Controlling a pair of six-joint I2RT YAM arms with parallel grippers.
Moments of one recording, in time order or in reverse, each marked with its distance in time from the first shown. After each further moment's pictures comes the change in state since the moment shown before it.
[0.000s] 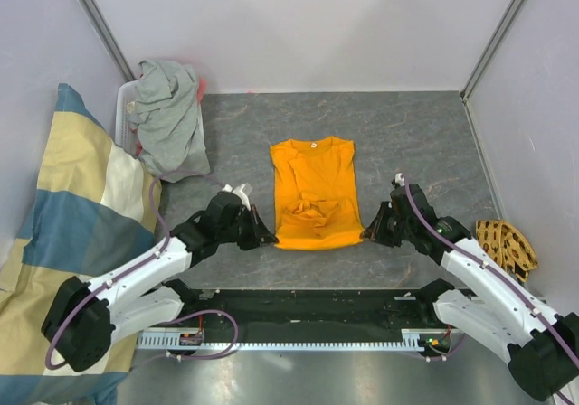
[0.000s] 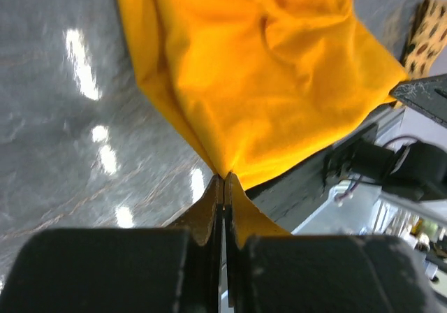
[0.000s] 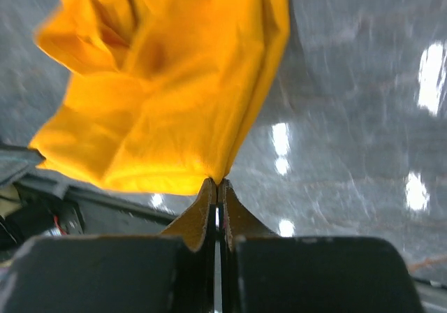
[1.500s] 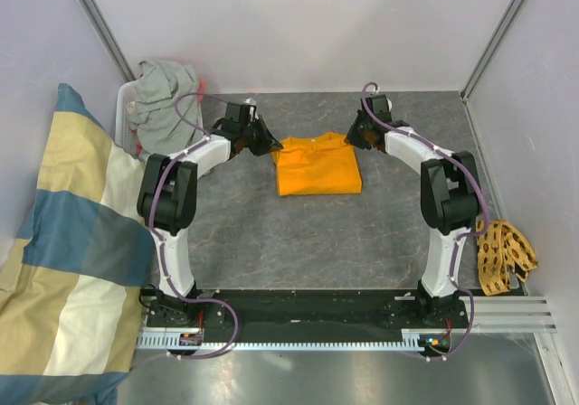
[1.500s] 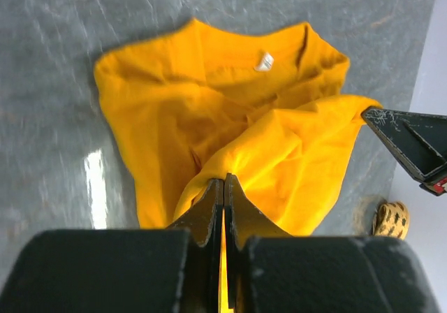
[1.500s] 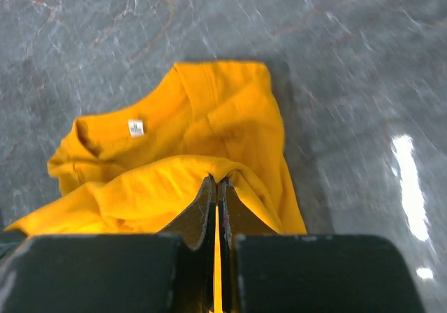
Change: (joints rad) left arm 0.347 1.000 0.930 0.106 0.066 0.166; right arm -0.217 1.121 0.855 0.399 0.154 -0.134
